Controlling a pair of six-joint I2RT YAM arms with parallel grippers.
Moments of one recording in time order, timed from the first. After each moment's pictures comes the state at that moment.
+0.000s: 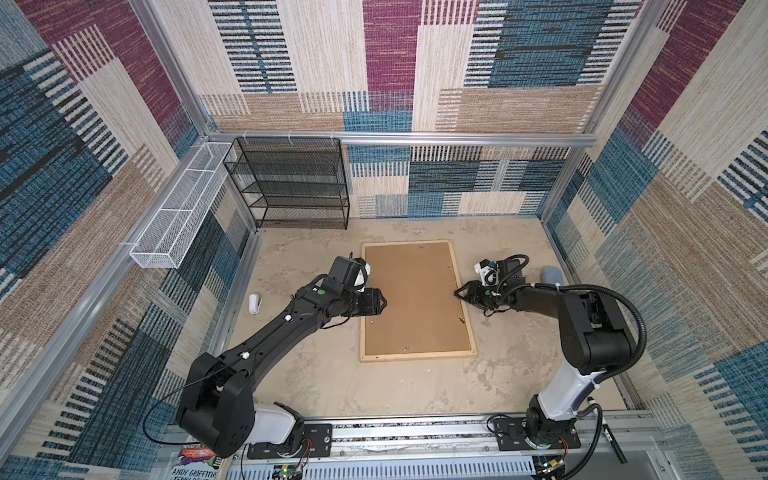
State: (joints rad) left arm -0.50 1.39 1.01 -0.54 0.26 -0.49; right arm 0.07 1.76 0.85 -0.05 -0.63 0.42
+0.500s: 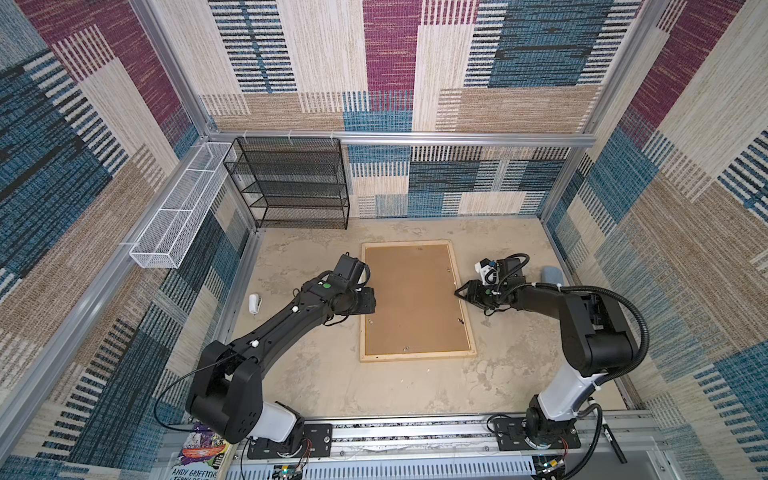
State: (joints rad) left arm -0.50 1.48 1.07 -0.64 0.03 -0.49; right arm 0.07 1.73 0.86 -0.08 -0.60 0.40
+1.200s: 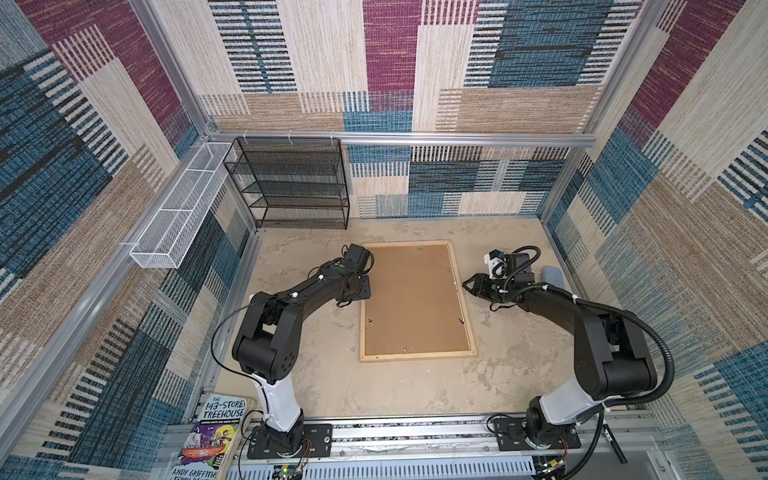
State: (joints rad) left arm -0.42 1.83 1.26 -0.57 -0.12 -0.49; right arm 0.07 1.58 0.85 -0.13 -0.47 0.38
